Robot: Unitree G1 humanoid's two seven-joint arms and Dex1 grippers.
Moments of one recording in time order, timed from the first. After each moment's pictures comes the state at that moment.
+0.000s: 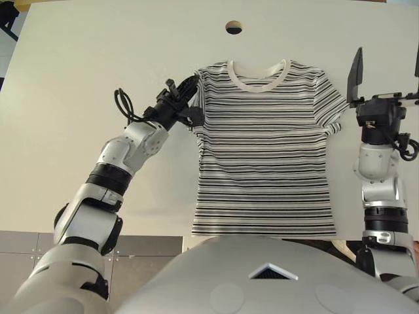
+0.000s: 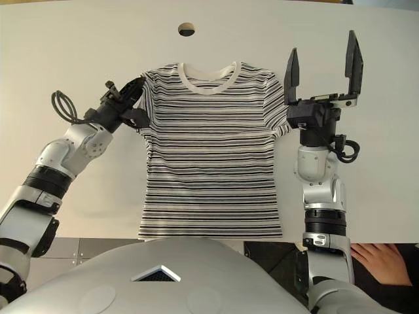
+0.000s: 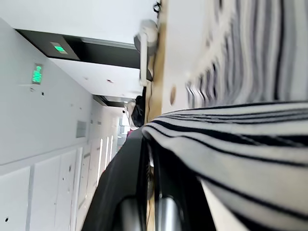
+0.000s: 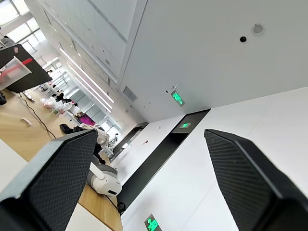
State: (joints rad) left arm -0.37 0.55 -0.48 0.51 0.85 -0.44 0.20; right arm -0.02 -0.41 -0.10 0.17 -0.55 -0.74 -0.33
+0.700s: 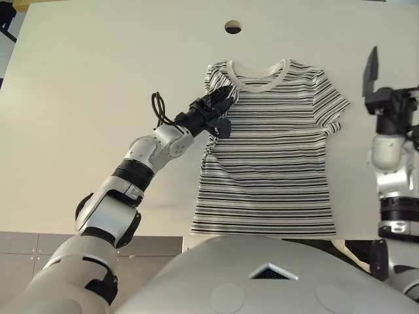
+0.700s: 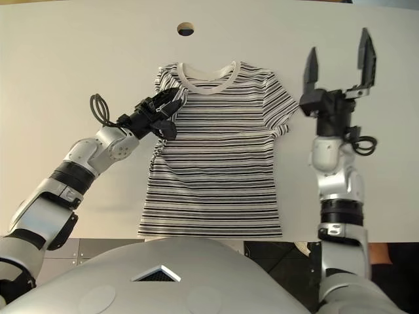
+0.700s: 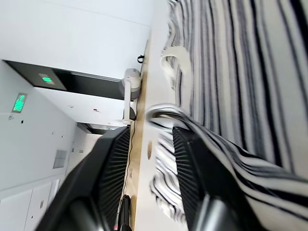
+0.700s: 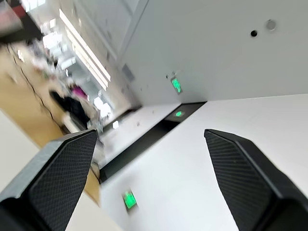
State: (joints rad) left arm -0.41 0.44 -0.57 0.57 0.84 -0.50 0.18; right arm -0.14 -0.57 -0.11 0.39 -0.64 -0.62 -0.39
